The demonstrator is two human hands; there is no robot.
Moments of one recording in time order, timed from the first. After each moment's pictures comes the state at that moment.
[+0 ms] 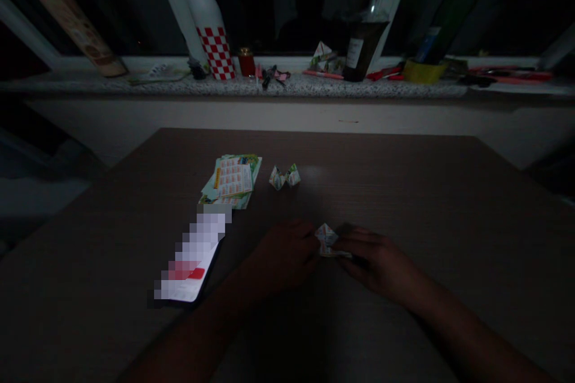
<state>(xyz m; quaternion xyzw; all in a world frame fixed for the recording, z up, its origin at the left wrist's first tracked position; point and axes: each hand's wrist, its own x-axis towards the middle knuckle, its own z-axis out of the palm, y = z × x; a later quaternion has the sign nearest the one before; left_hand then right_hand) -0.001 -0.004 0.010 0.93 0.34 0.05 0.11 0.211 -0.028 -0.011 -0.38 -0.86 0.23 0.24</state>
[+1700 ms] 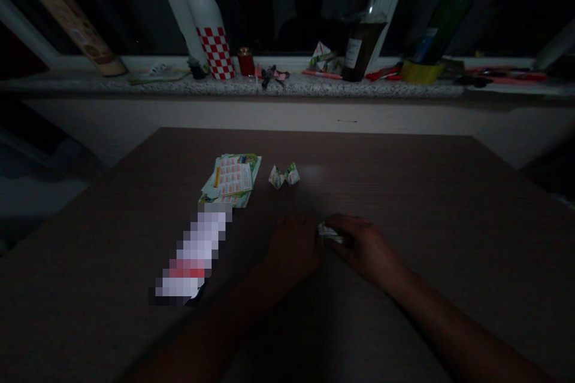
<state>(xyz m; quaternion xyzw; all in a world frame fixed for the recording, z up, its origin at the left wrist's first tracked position) 0.024 -0.005 -0.009 0.86 0.50 0.09 0.10 0.196 -0.014 -0.027 -0.50 -0.80 0.20 0.28</state>
